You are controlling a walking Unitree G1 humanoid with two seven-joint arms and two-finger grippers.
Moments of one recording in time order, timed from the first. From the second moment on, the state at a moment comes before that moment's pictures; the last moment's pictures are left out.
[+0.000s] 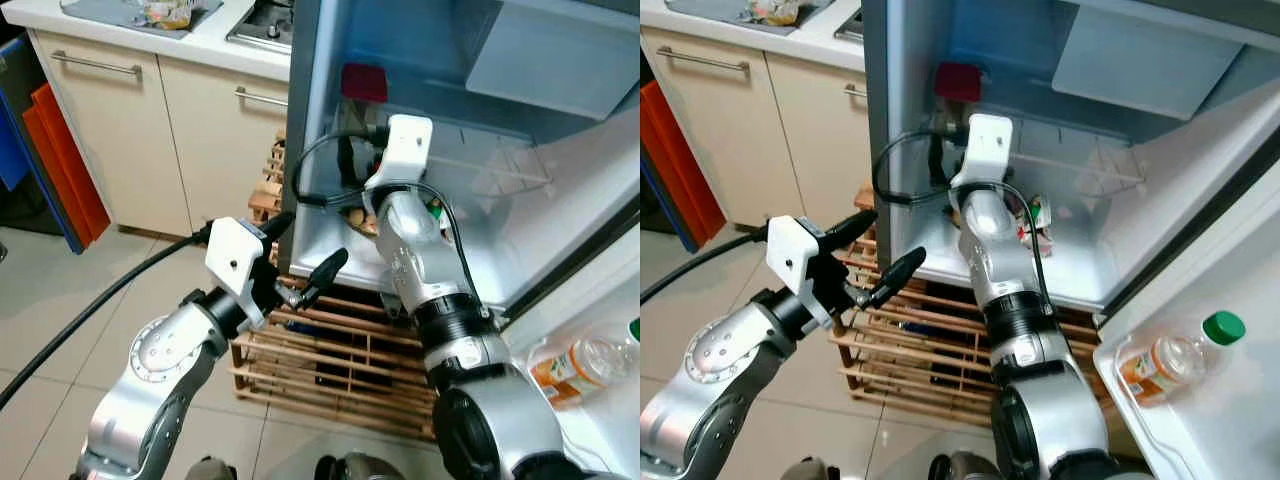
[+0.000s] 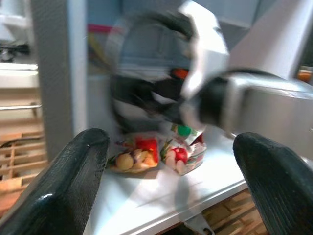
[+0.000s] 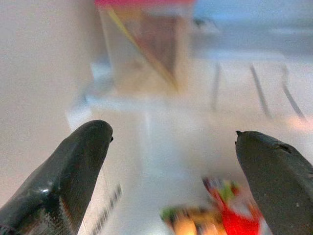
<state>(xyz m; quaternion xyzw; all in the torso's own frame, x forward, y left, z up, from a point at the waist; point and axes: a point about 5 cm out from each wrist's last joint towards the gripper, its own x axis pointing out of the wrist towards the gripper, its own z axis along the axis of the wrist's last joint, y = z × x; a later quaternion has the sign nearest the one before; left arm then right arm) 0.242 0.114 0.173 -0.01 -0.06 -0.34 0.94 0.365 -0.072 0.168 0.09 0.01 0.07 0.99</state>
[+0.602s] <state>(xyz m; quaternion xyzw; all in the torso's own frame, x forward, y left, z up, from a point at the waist) 0.249 0.153 0.147 -0.01 -0.01 -0.17 0.99 0.267 -0.177 0.111 -0.05 0.00 0.00 1.00</state>
